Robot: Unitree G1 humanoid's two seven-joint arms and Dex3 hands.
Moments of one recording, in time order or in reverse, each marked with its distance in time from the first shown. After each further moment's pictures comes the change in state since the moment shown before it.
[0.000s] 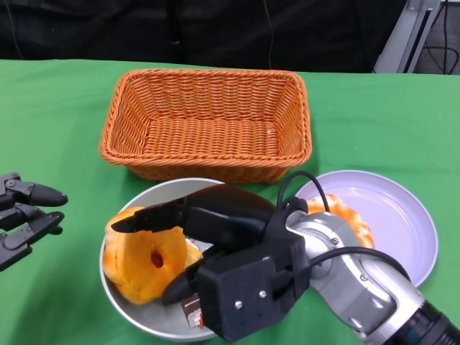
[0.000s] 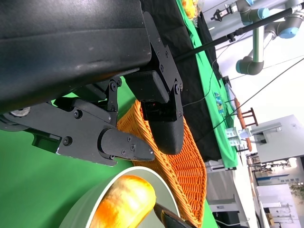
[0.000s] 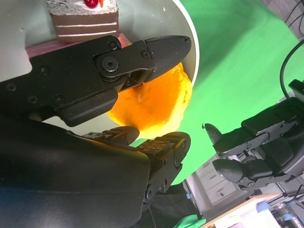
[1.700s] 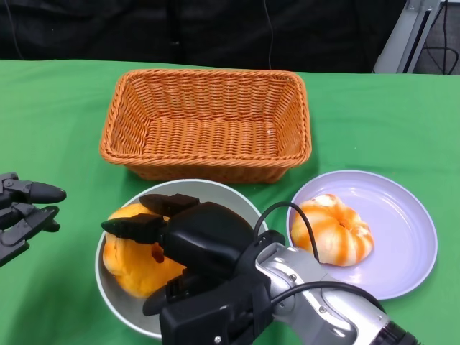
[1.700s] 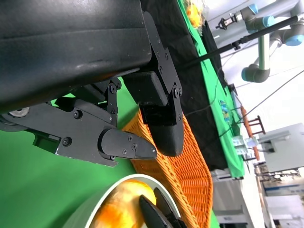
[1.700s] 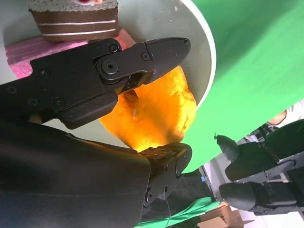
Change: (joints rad) left arm -0.006 0.001 0.005 -0.007 0.045 0.020 0.062; right arm 0.024 0.084 0.107 0.173 -0.174 0.006 -0.304
